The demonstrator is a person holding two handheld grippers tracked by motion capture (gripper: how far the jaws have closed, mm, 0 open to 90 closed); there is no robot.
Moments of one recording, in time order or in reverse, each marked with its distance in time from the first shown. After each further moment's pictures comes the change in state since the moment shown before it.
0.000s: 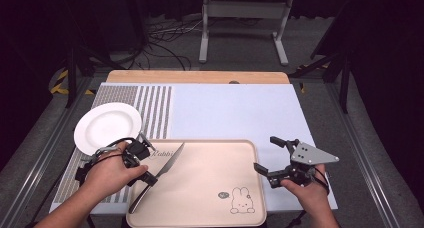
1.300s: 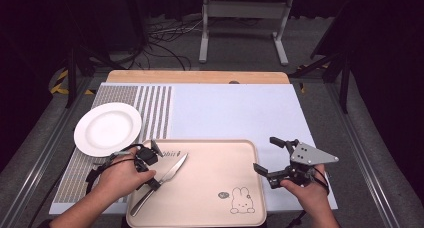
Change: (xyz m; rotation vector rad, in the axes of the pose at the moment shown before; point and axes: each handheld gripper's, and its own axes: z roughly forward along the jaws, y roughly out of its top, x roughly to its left) left arm 0.010 0.009 0.036 0.097 0.063 -0.033; right arm 0.001 0.000 0.000 0.007 0.004 -0.002
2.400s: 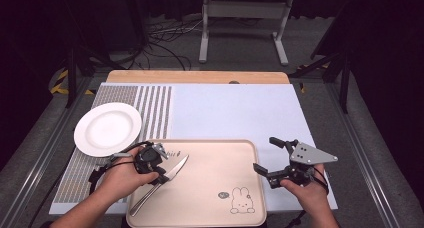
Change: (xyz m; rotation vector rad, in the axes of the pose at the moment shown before) left arm -0.021 0.003 -0.011 -0.184 0.109 0.384; right arm -0.001 -0.003 0.001 0.002 0.001 0.011
